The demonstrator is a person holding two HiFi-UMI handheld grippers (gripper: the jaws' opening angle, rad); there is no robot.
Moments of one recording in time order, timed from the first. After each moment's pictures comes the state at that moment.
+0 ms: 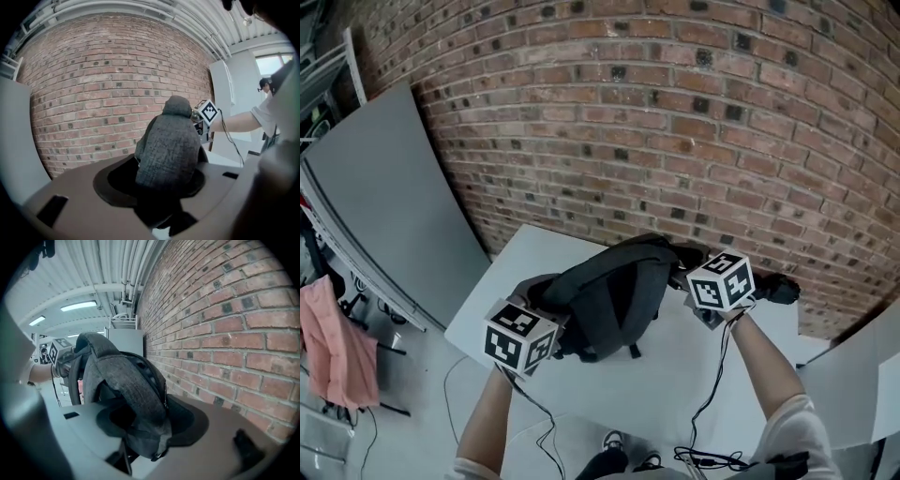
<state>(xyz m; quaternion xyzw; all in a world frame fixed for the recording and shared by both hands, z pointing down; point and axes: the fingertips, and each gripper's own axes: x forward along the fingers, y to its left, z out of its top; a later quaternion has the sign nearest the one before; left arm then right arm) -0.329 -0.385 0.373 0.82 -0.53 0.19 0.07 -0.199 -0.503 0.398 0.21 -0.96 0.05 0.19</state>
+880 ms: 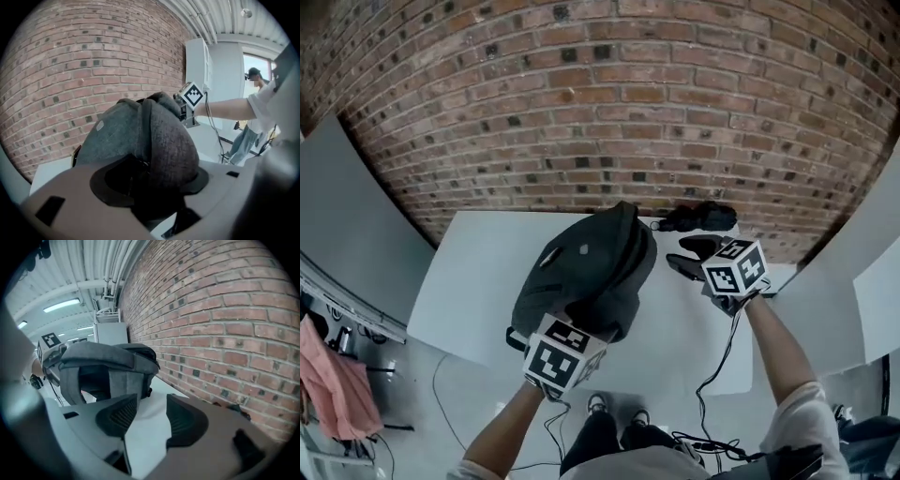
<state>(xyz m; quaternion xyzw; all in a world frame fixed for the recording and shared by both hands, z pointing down) -0.054 -0.294 0.463 0.86 -0.39 0.31 0.13 0.070 -0.422 0.478 0.29 -0.92 0.12 0.24</state>
